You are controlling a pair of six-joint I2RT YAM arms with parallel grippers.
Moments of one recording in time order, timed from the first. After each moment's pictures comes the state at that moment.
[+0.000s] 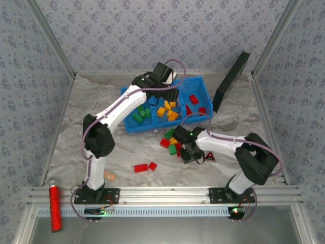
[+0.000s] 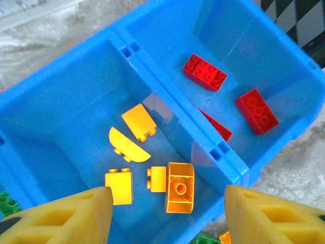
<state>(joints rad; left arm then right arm) -0.70 2.00 2.02 -0.85 -0.03 -0.20 0.83 1.53 0.87 -0.85 0.06 0.47</state>
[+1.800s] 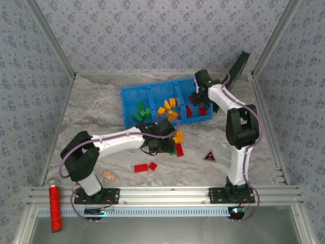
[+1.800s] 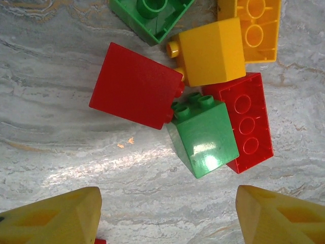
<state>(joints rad) -1.00 1.67 1.12 -0.64 0.04 -0.92 0.26 2.05 1.66 -0.77 0.09 0.11</state>
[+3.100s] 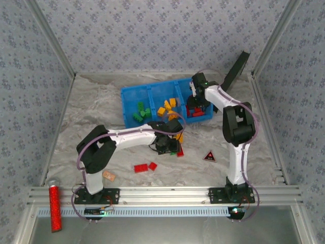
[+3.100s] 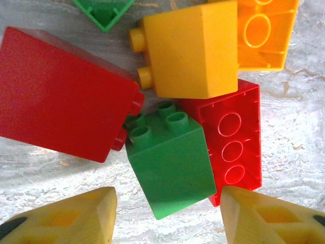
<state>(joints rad) -1.01 1.84 1.25 -0.67 0.12 -1.01 0.28 2.09 1.67 -0.76 0.04 0.02</state>
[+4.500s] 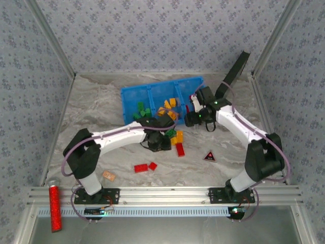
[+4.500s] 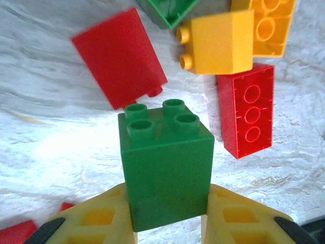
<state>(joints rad) -0.95 1.69 1.23 -0.80 0.12 -0.96 0.41 1.52 1.18 -0.79 -0.10 0.14</state>
